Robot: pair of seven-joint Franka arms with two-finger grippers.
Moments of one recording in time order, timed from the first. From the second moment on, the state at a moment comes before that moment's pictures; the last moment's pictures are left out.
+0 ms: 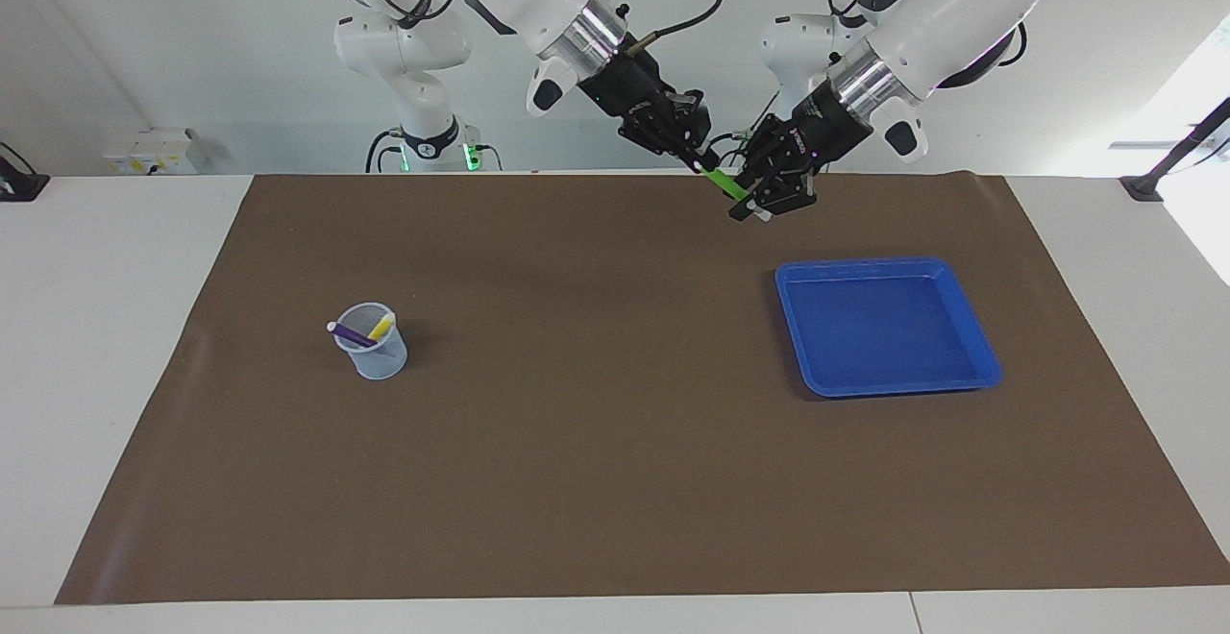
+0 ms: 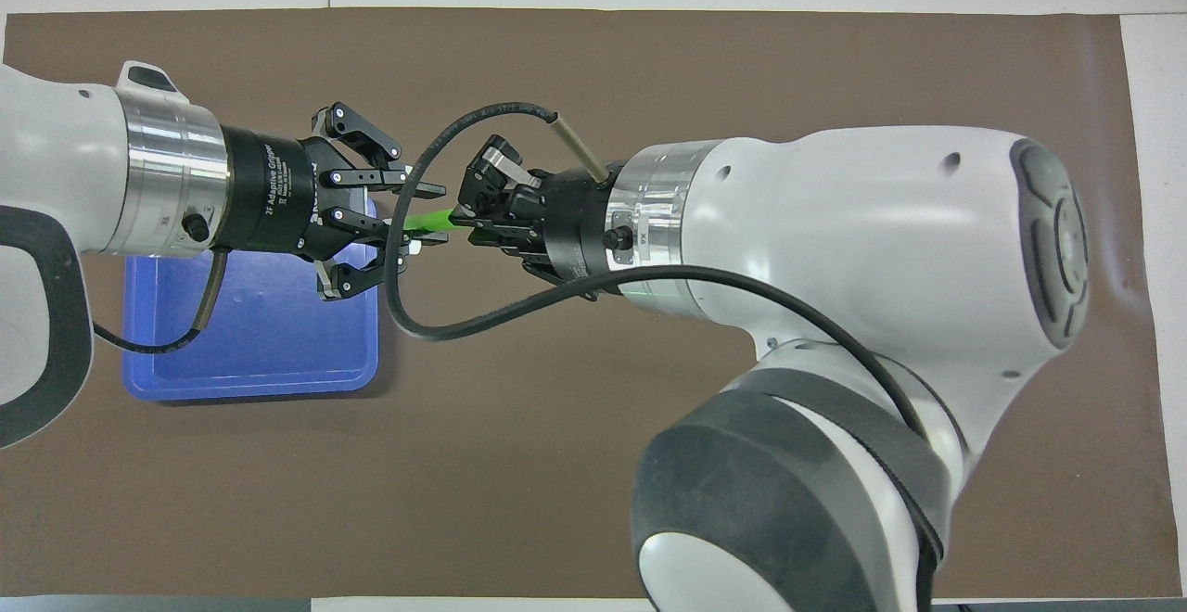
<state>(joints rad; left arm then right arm) -0.16 -0.04 -0.18 -1.72 -0.63 1.89 -1.74 0.09 0.10 0.53 -1.60 0.57 2.26 1.02</state>
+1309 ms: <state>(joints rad) -0.15 -0.05 -0.18 -1.72 -0.63 1.88 -1.74 0.09 0.11 0.53 -1.60 0.56 2.26 1.02</state>
